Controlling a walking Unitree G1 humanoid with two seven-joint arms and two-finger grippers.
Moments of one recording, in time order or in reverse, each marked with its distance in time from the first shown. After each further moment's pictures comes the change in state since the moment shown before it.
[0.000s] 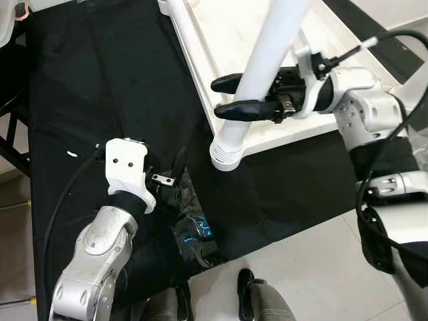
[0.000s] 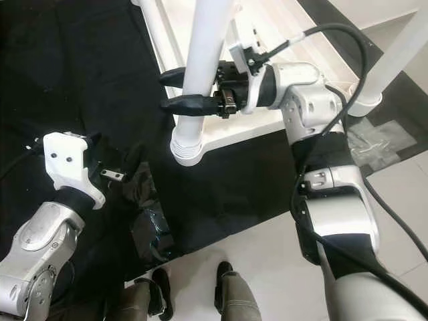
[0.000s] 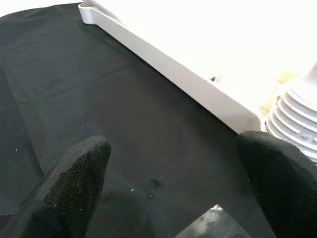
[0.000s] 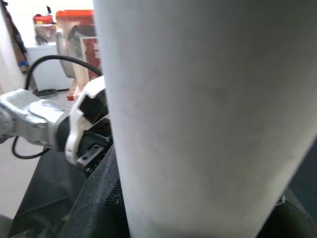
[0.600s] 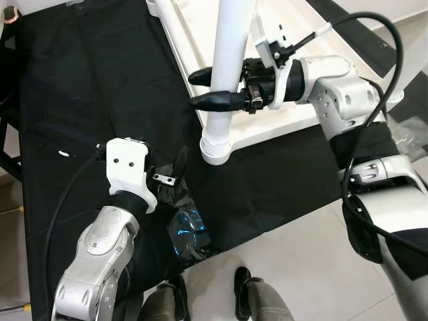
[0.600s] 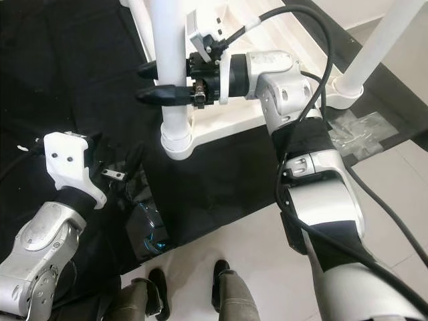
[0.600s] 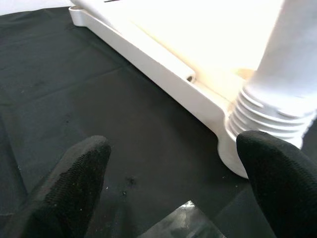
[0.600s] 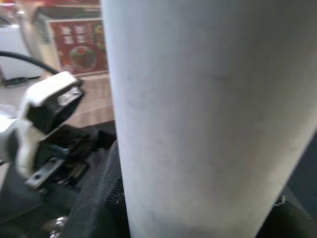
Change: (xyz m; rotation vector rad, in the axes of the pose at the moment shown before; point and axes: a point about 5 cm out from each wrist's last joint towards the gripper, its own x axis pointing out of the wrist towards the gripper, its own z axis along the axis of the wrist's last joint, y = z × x) left arm 0.000 -0.001 0.000 -0.009 -0.004 0.005; right arm 0.027 -0.016 0.007 0.000 0.067 -0.092
